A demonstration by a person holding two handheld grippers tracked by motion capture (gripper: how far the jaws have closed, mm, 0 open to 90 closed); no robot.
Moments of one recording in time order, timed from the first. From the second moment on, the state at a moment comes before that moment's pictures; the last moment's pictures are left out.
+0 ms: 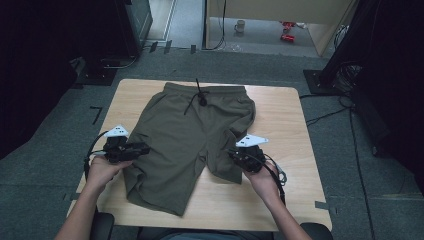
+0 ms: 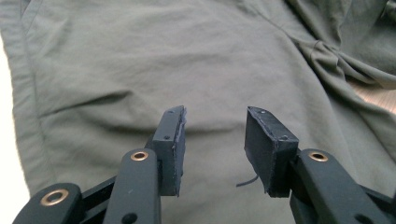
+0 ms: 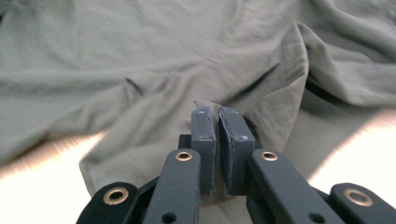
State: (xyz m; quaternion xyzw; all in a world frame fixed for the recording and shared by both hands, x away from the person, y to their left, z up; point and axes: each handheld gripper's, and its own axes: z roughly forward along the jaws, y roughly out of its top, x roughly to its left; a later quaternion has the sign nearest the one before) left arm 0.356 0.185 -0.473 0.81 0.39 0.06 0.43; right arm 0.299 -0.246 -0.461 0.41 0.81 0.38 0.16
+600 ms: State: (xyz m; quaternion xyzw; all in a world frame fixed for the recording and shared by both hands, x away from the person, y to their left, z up) left arm 0.367 0.173 -0.479 0.82 0.39 0.05 0.42; right arm 0.258 -0.304 -0.473 0.46 0.79 0.36 0.17
